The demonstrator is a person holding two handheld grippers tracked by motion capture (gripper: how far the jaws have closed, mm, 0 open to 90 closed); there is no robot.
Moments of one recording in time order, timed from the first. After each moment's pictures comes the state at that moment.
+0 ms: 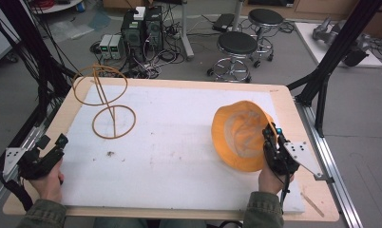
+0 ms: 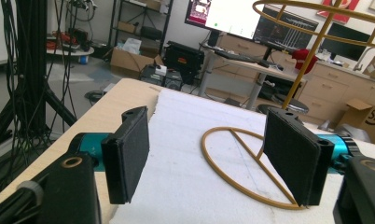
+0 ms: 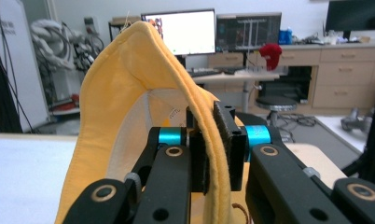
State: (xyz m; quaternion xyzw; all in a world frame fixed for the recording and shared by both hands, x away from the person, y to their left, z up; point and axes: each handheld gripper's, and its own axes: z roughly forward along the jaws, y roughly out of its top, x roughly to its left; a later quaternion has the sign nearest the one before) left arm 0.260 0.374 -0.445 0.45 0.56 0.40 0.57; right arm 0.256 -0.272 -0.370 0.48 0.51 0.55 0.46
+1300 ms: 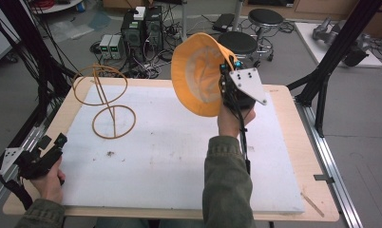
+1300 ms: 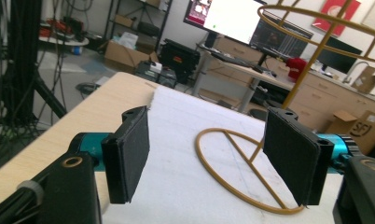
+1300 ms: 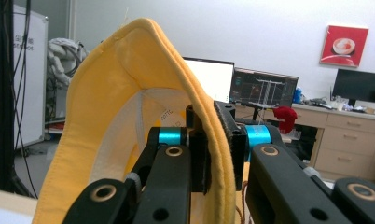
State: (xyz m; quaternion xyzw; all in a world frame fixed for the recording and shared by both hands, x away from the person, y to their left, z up) left arm 0.262 0.377 -0.448 0.43 0.57 0.37 0.59; right arm 0.343 -0.143 -0.238 0.40 0.51 0.55 0.53
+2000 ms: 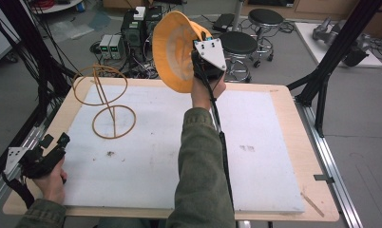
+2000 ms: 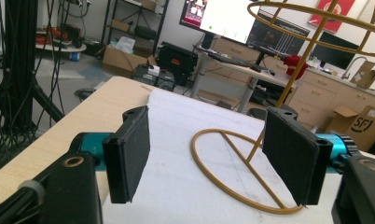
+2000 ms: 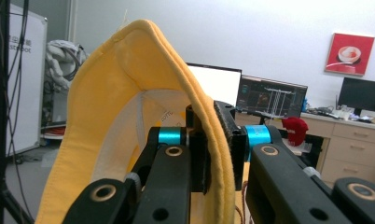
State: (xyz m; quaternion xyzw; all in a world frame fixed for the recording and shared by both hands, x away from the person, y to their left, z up) left arm 0.264 0.371 -0.447 0.44 0.56 0.38 0.59; right arm 0.417 -0.075 -0.223 0.38 0.51 0.54 0.54
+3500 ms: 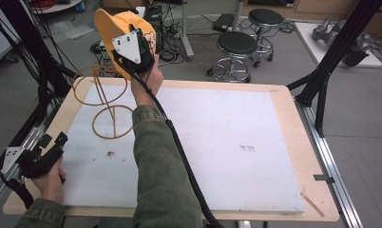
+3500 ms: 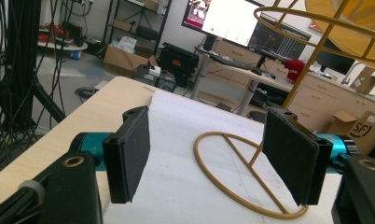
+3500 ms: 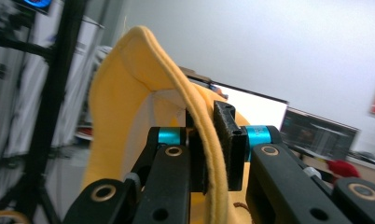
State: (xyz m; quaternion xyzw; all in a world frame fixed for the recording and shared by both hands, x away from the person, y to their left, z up) left arm 0.265 0.376 -0.448 0.43 0.57 0.38 0.59; right arm 0.429 0.083 -0.222 0.29 0.55 0.56 0.55
